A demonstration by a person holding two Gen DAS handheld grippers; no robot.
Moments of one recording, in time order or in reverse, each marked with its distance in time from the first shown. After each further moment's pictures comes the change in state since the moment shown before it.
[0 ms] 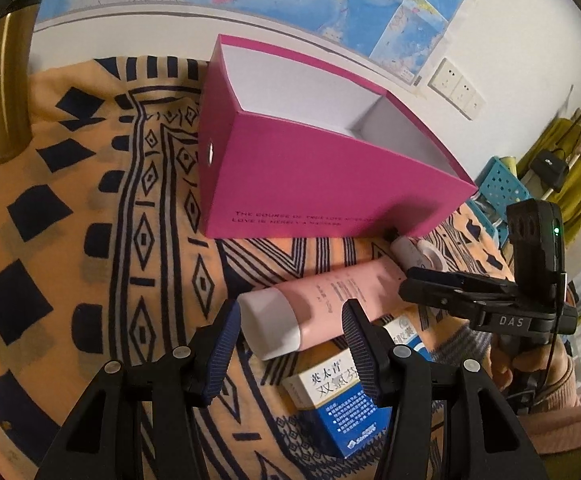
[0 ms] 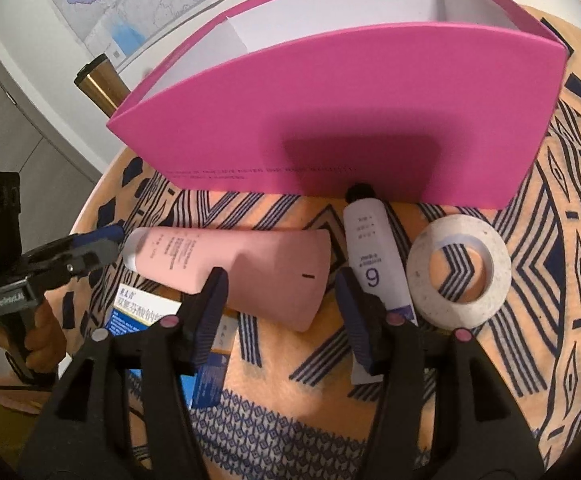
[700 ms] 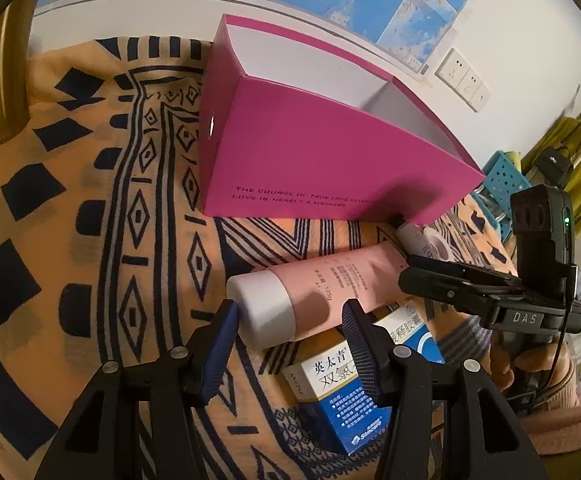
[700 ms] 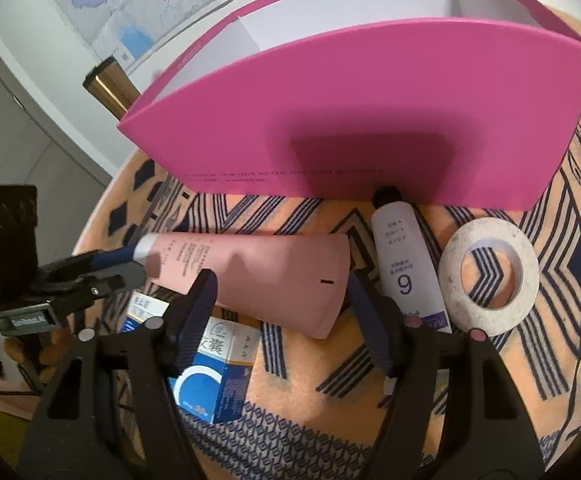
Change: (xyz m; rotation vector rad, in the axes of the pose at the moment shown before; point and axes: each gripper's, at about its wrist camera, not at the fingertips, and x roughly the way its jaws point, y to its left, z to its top) left arm 0.009 0.002 -0.006 -0.020 0.047 0.011; right arm 0.005 0.012 -0.004 0.008 -0.003 0.036
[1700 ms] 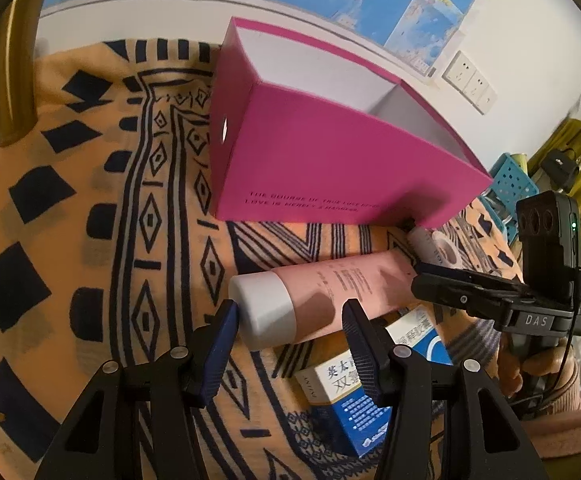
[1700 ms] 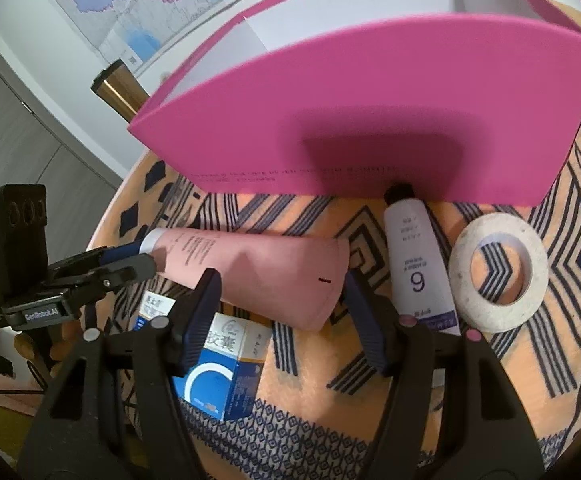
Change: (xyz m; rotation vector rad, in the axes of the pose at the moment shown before) left arm 0.000 0.005 0.002 -0.010 -0.001 0.022; right arm -0.002 -0.004 -0.001 0.025 0.005 0.054
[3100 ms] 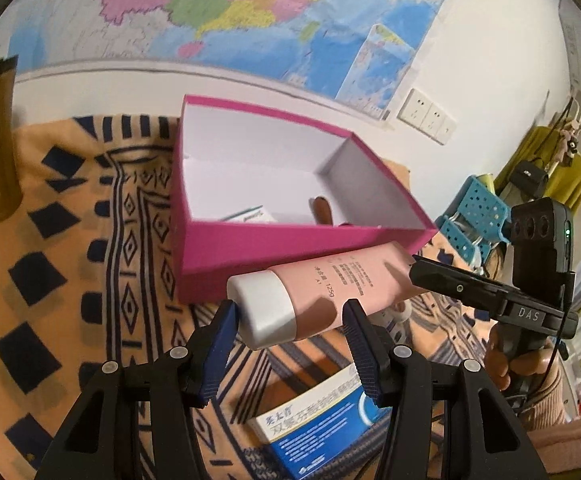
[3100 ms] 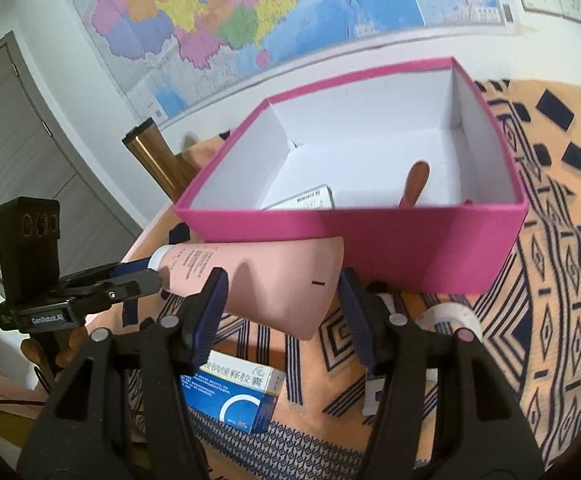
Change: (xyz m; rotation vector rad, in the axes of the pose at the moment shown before) left arm -0.043 -0.033 0.039 0.082 -0.143 -0.078; right arm -0.068 0.018 0.029 -0.071 -0.216 0.001
